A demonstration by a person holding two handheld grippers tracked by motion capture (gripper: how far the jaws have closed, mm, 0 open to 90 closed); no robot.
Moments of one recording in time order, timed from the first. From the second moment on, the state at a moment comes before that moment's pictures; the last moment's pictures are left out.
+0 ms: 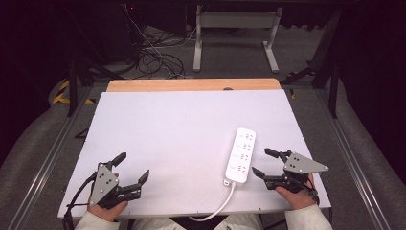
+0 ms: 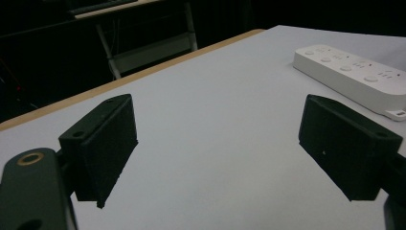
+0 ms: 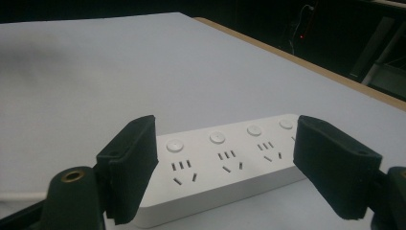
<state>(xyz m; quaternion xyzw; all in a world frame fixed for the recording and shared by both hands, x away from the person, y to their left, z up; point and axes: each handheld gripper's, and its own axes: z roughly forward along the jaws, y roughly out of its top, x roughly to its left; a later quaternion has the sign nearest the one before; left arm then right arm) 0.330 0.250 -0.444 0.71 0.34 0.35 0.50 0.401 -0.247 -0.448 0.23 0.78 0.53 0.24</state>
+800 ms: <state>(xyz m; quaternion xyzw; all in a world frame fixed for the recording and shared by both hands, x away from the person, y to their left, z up) 0.329 0.247 -0.444 0.71 0.34 0.36 0.50 0.403 -0.242 -0.436 0.21 0.79 0.52 0.24</state>
